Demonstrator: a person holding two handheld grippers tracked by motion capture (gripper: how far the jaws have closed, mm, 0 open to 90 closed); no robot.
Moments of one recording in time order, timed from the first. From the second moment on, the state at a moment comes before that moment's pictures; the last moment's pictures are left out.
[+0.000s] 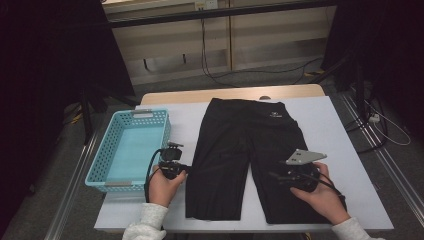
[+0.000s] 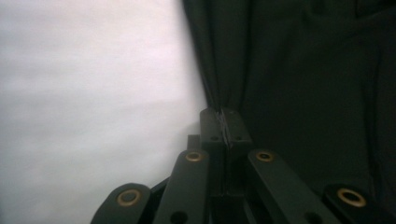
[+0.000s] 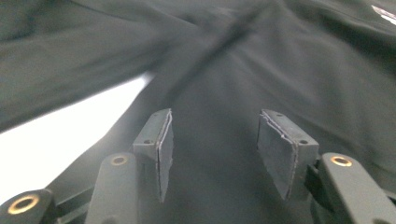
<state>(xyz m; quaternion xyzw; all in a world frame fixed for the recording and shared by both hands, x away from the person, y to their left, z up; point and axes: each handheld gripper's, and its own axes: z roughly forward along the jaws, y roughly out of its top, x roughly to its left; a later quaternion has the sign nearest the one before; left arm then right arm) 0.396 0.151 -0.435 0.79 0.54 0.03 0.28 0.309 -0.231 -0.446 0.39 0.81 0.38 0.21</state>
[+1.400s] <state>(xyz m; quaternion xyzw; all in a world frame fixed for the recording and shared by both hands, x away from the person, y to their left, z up) 0.397 0.147 -0.442 0.80 0.53 0.00 0.29 0.312 -0.332 -0.460 0.54 0.75 0.34 0.19</state>
